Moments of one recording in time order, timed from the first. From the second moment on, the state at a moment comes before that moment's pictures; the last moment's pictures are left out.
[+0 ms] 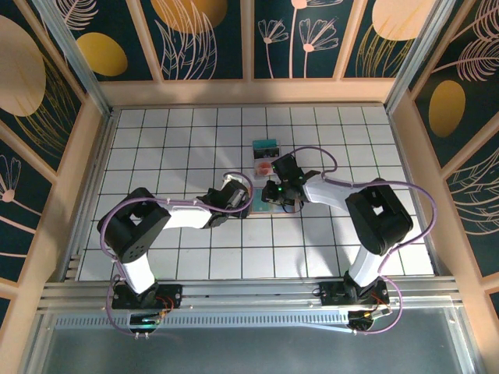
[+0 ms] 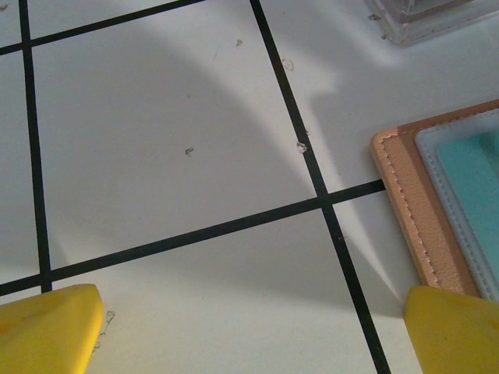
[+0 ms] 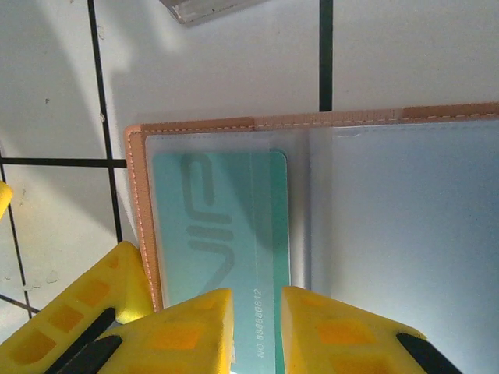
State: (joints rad) left arm -0.81 1.78 0.81 0.05 -0.37 -0.43; right arm 0.61 1.73 0.96 -0.29 -0.22 0.70
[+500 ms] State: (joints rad) left arm -0.81 1.78 0.81 0.05 -0.38 -0.43; right arm 0.61 1.76 0.96 -0.28 -0.21 0.70
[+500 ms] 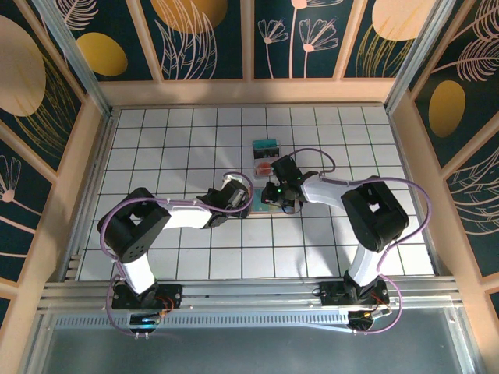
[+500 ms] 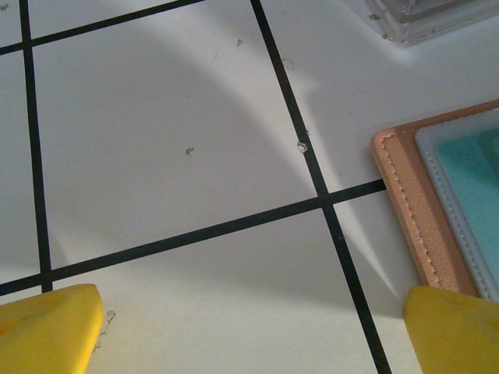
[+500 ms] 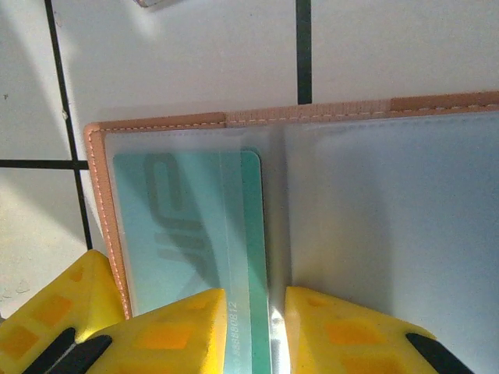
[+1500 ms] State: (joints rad) left arm -0.81 1.78 0.81 0.05 -0.38 -0.43; right arm 0.57 1.73 0.88 -0.13 -0.36 0.71
